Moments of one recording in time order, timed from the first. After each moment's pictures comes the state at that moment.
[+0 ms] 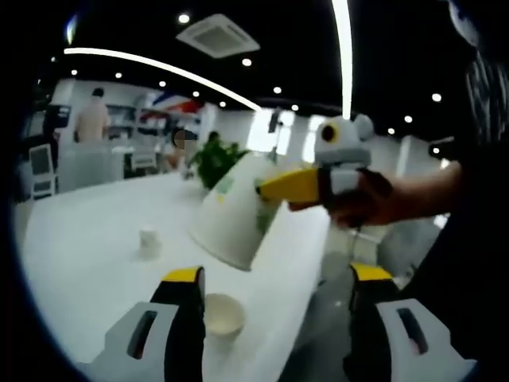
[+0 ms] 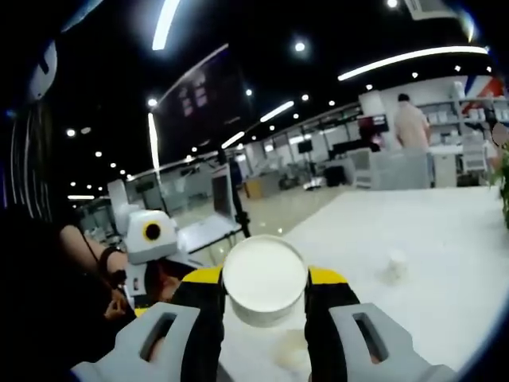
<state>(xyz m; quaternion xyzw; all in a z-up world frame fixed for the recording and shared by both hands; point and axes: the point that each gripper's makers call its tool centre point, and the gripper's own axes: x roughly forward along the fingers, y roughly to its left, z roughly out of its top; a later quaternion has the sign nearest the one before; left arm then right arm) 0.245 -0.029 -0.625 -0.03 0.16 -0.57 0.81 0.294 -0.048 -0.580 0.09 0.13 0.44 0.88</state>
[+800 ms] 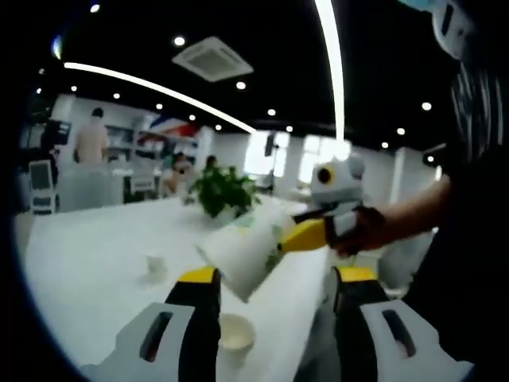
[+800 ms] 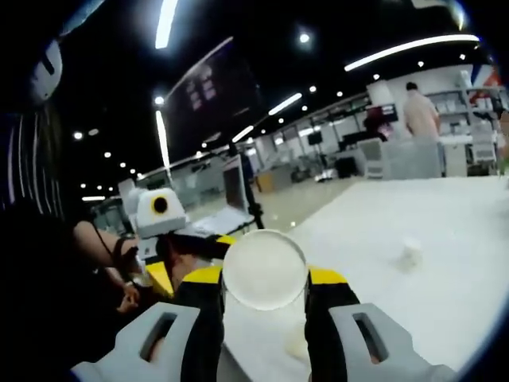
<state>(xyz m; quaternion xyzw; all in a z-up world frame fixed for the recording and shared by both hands) 0.257 -0.004 -0.589 -0.06 0.09 -0.57 0.81 0.281 -0.037 -0.592 0.11 0.14 0.47 0.86</state>
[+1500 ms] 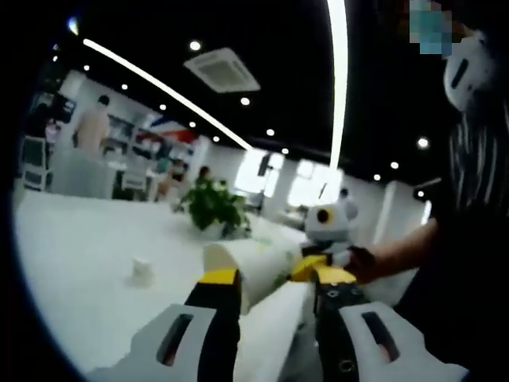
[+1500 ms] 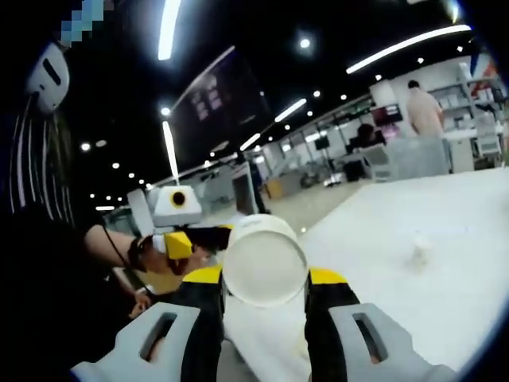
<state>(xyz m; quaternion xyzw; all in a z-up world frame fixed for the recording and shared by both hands) 0.263 0.002 -0.561 -0.15 0.09 -0.59 0.79 0.271 -0.038 -0.589 0.13 0.13 0.49 0.85</state>
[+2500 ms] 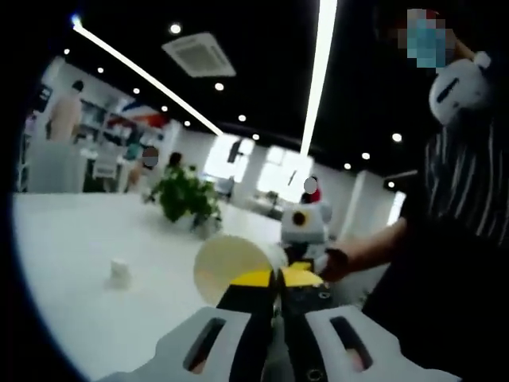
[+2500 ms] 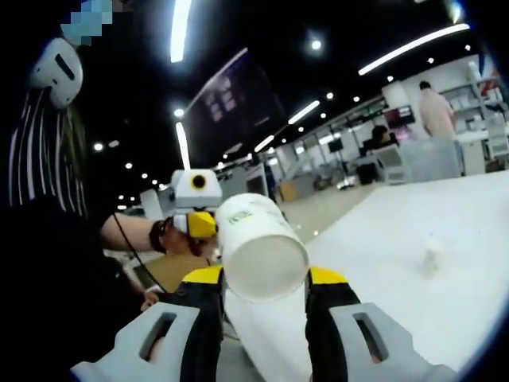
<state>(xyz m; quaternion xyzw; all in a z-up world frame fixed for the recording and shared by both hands) 0.252 -0.002 -0.542 -0.13 0.12 -0.67 0.72 0.263 -0.031 -0.585 0.13 0.12 0.52 0.83</state>
